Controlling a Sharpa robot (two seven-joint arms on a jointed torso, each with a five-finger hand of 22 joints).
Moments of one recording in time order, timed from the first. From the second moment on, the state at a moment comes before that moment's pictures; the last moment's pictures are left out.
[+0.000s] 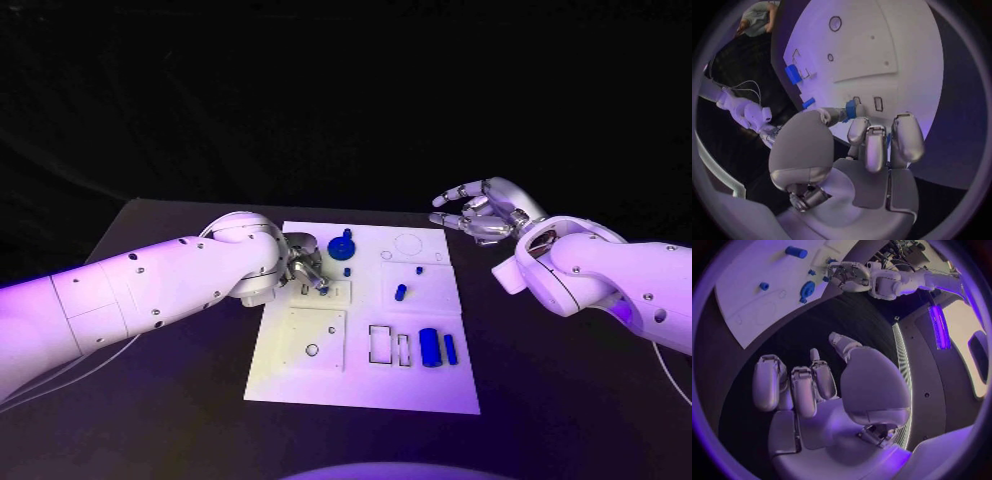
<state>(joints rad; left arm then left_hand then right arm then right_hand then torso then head) 1.21 -0.64 0.00 1.38 -1.19 0.17 -0.52 1.15 -0.22 0.79 0.28 0.18 0.78 0.06 0.90 0.71 1.33 -0.03 1.32 1.11 1.47 -0.09 1.55 1.31 0.10 1.42 0.02 1.36 1.10 1.27 -0.94 -0.11 1.58 -0.74 -0.52 0.07 1.20 -0.15 0.41 0.09 0.22 0.80 0.18 0.18 0.46 1.41 0.09 1.37 1.31 1.47 0.01 1.52 1.31 0.06 1.40 0.12 1.33 1.31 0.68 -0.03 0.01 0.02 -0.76</state>
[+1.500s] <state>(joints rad) 1.20 -0.64 -0.02 1.38 -1.24 0.14 -0.52 1.14 -0.21 0.80 0.26 0.17 0.79 0.06 0.91 0.76 1.34 -0.04 1.32 1.12 1.47 -0.09 1.55 1.31 0.10 1.43 0.01 1.37 1.11 1.27 -0.94 -0.11 1.58 -0.72 -0.51 0.07 1.20 -0.15 0.41 0.09 0.22 0.80 0.18 0.18 0.46 1.41 0.09 1.37 1.31 1.47 0.01 1.52 1.31 0.06 1.39 0.12 1.33 1.31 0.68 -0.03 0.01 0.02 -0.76</state>
